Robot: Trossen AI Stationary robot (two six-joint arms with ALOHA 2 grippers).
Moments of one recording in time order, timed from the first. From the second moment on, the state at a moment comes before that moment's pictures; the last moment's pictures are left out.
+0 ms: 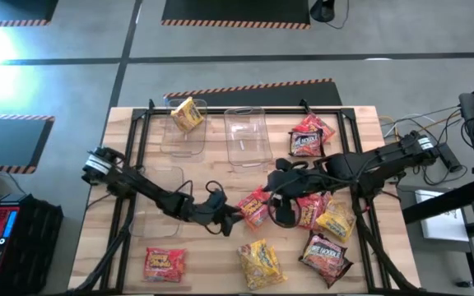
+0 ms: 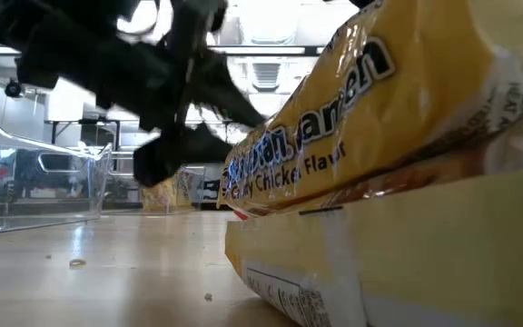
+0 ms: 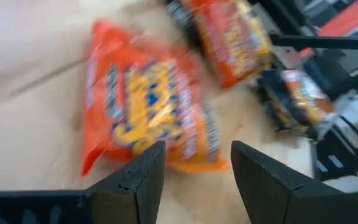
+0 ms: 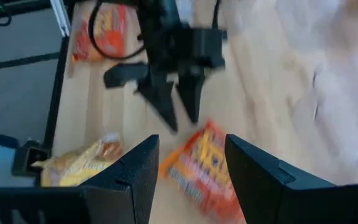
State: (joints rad) left arm -0.39 1.80 0.74 0.57 -0.43 -1.01; right arm 0.28 1.44 1.37 -0.70 0.11 0.38
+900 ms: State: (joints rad) left arm -0.16 1.83 0.68 0.59 -0.14 -0.90; right arm 0.43 1.45 0.93 -0.34 0.20 0.68
